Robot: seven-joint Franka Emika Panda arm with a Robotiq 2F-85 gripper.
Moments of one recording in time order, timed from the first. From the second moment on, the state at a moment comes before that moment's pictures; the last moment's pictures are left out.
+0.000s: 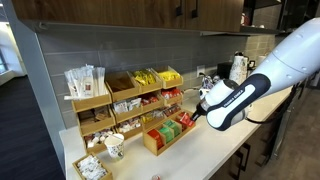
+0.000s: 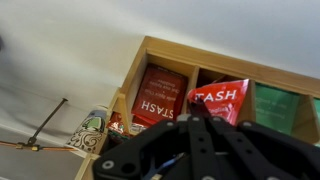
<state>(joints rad) 0.10 0.14 -0.11 -2.41 0.02 3.25 -0.41</state>
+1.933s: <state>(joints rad) 0.94 0.39 -0.86 -2.31 0.24 3.32 -0.34</state>
